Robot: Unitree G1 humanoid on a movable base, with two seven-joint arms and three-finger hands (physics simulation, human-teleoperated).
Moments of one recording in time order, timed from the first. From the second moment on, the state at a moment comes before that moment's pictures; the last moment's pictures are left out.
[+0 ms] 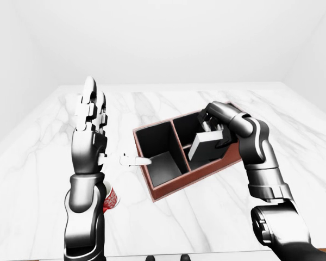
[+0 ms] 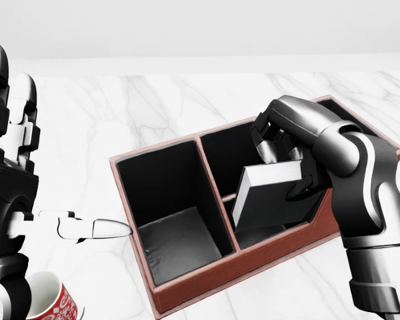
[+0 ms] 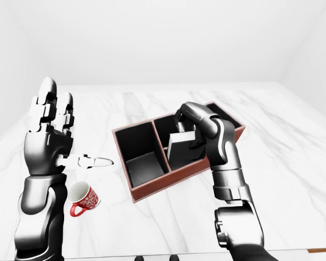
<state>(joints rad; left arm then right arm) -0.10 0.05 0.08 -0.58 0.02 0.09 -0.07 -0.71 -0.30 -0.05 0.23 -0.86 0.09 0.70</state>
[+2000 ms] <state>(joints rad) -0.10 0.05 0.07 -0.57 0.03 0.09 -0.08 -0.70 -0.32 -0.06 0.37 -0.83 0.09 0.54</state>
